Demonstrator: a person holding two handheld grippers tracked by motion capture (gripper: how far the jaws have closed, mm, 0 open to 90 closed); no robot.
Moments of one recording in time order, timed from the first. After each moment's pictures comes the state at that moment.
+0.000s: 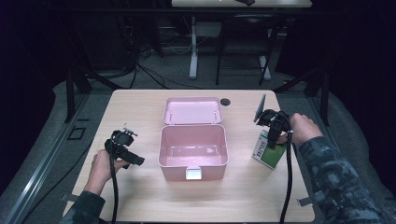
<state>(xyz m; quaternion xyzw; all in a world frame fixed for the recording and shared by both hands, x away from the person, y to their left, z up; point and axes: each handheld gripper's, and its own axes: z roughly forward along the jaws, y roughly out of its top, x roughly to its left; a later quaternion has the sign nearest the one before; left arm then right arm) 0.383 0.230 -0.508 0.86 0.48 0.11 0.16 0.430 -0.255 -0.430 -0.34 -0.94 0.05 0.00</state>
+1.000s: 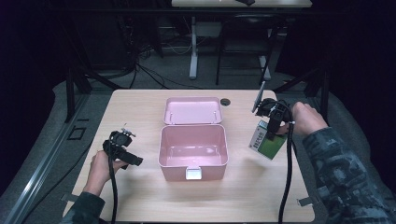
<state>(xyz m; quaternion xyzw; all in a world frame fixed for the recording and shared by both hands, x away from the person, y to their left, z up) 0.382 0.236 -0.511 0.85 0.48 0.12 0.16 0.423 -0.238 -0.380 -0.31 -0.95 0.02 -0.02</state>
